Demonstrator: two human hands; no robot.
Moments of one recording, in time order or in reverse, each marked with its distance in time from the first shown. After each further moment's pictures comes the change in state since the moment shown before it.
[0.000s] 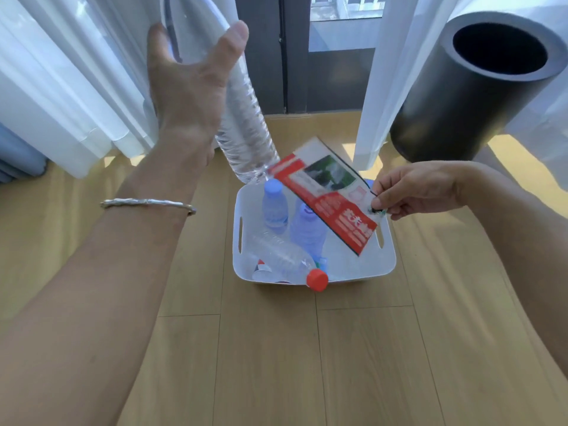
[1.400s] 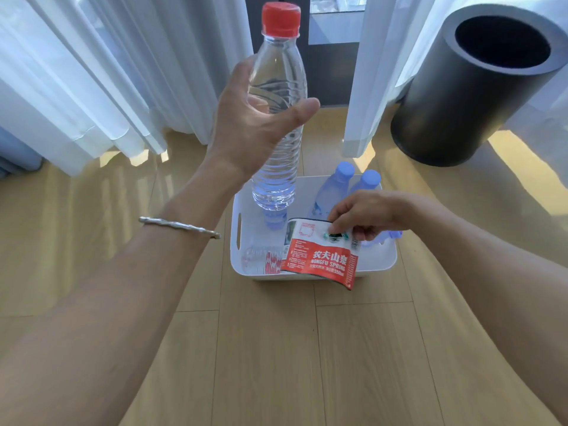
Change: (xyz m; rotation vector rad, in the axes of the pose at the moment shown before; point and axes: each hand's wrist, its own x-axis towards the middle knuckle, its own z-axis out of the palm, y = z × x) left_hand -0.031 -0.031 0.021 0.224 -0.340 0.051; right_hand 0.044 0.005 0.055 -0.265 0.008 -0.004
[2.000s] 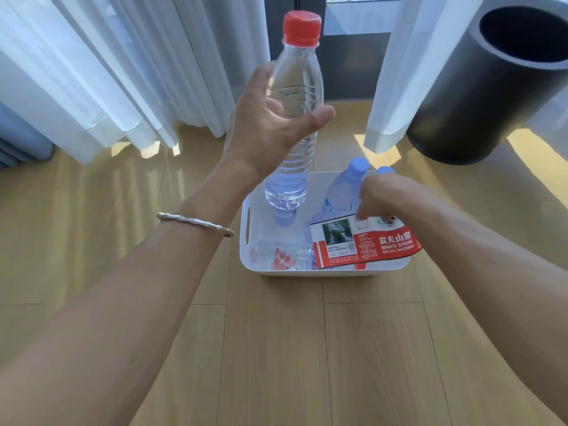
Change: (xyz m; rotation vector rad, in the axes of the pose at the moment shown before) left_hand -0.002 -0.017 0.002 0.056 -0.025 -0.060; right_hand 0.016 -0.021 0.000 -0.677 0.452 0.319
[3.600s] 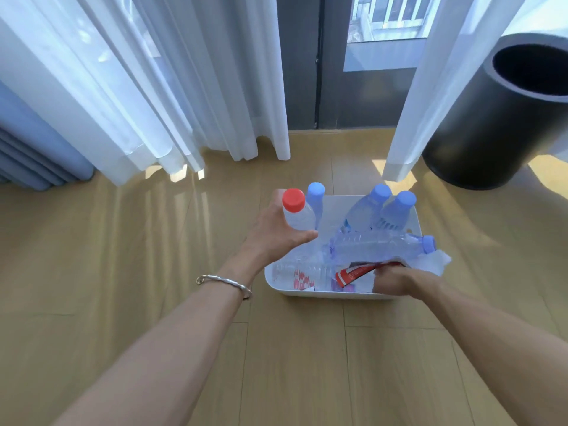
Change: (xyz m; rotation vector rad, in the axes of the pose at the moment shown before) left_hand -0.043 -0.095 -0.006 0.303 -0.311 -0.205; right_hand -0.008 0.001 0.093 0.247 -0.299 -0.144
